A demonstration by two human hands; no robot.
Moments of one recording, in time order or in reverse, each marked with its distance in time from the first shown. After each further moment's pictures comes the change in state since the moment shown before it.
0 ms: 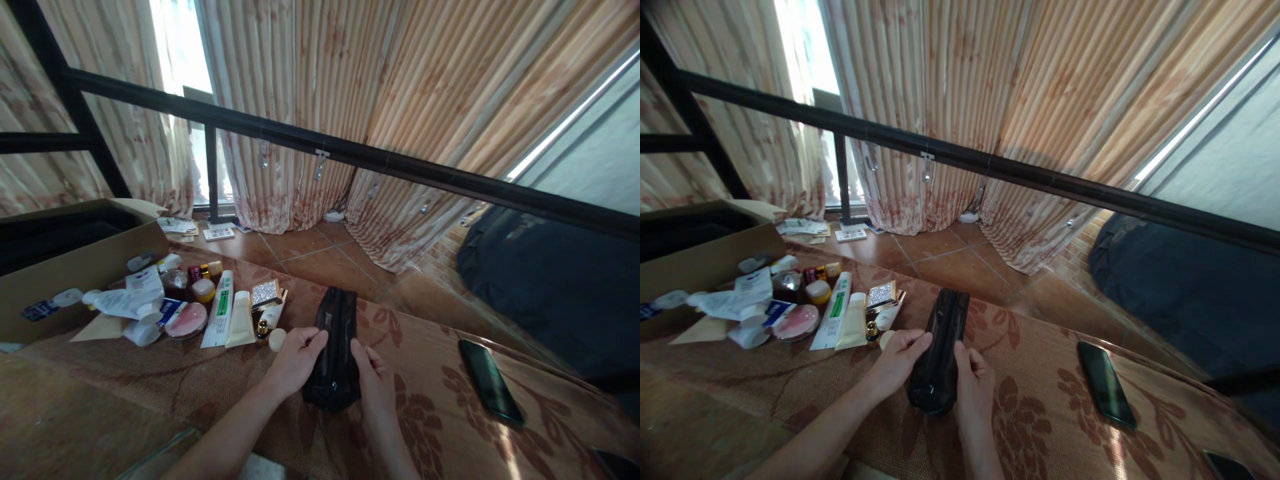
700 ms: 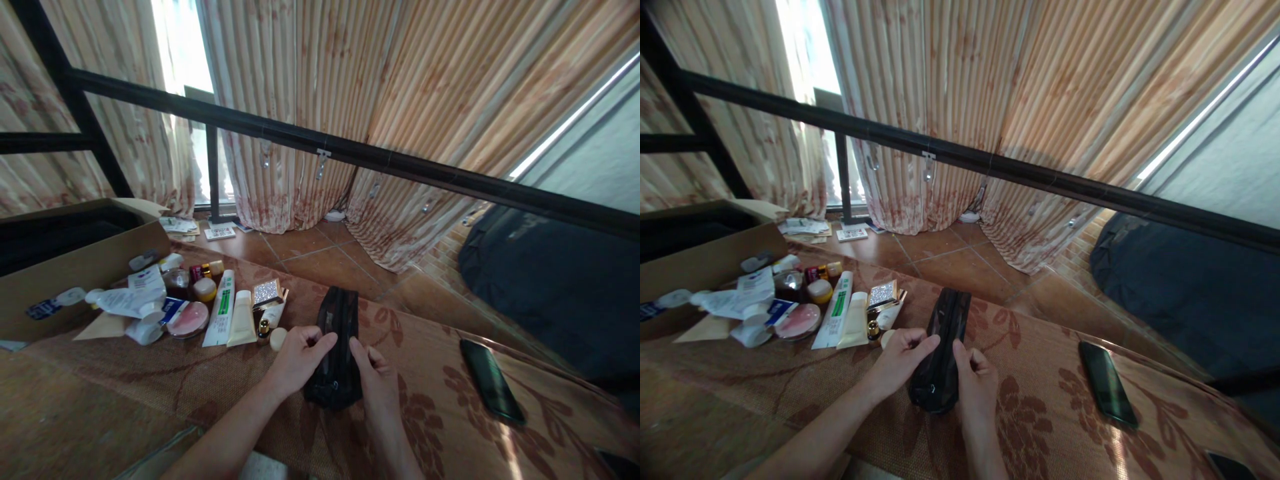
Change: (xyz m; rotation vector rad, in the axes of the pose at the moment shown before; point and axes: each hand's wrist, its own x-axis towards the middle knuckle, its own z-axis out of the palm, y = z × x) left_hand -0.002 0.005 0.000 0.014 0.019 0.008; right_hand -0.001 -0.005 0.000 -0.035 -0.010 -0.006
